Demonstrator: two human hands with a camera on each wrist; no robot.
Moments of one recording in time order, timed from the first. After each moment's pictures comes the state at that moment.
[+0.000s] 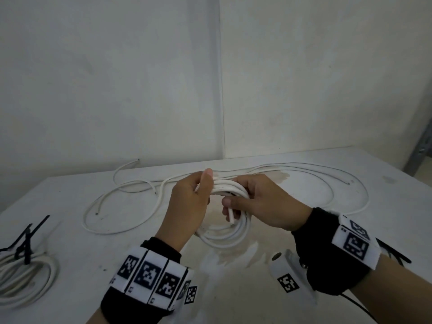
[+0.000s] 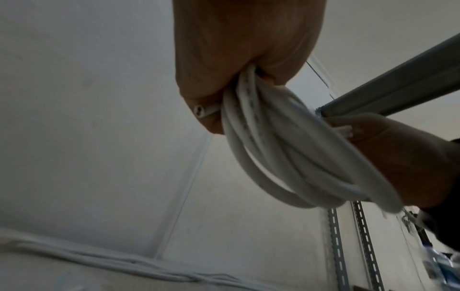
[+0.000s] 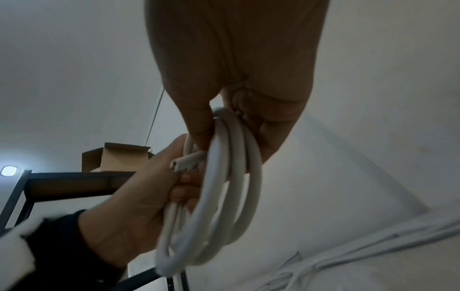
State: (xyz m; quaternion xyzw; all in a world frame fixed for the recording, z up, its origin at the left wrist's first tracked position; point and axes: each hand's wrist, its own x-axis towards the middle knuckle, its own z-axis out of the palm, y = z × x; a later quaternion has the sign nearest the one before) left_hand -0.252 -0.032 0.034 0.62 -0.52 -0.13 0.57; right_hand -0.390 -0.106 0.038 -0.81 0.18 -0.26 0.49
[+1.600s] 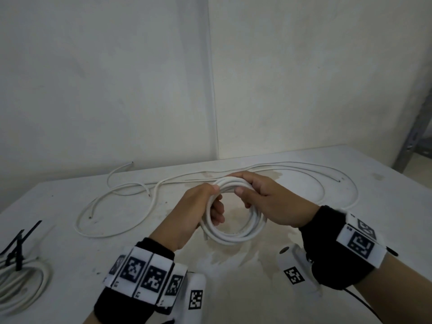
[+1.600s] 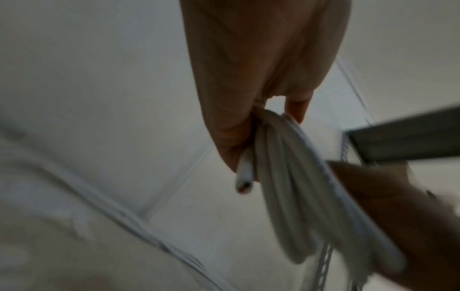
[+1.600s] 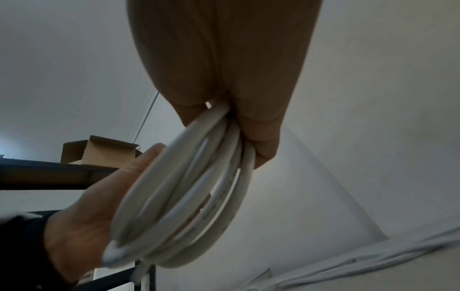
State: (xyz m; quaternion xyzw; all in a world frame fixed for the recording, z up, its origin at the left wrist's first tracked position) left_hand -0.263 -0.029 0.038 0.59 -0.45 -0.43 0.52; right_hand -0.413 -0.113 0.038 -0.84 0.19 -0.27 0.43
